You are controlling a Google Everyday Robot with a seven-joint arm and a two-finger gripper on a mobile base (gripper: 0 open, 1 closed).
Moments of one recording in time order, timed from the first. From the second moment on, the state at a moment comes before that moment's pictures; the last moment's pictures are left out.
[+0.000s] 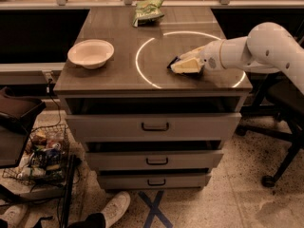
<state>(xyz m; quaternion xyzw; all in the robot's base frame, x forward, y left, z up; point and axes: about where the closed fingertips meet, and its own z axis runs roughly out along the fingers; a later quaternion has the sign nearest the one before) 0.719 -0.126 0.841 -0.40 0.76 0.20 0.48</state>
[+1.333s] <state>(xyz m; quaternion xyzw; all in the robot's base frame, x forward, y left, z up) 0.756 0.051 1.030 -0.59 0.60 0.19 0.50</state>
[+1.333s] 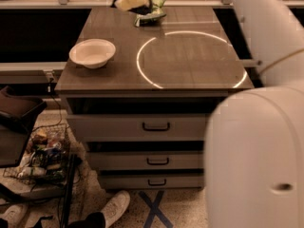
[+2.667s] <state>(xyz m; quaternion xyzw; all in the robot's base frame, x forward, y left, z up) 0.786 0.195 0.945 -0.63 0.63 0.20 0.41</state>
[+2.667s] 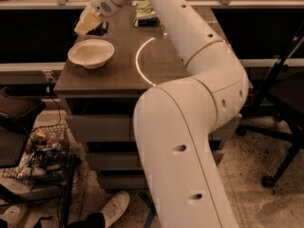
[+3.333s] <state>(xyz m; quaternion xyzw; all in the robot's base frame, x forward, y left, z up) 0.792 0.186 0.914 -0.61 0.67 0.21 0.38</state>
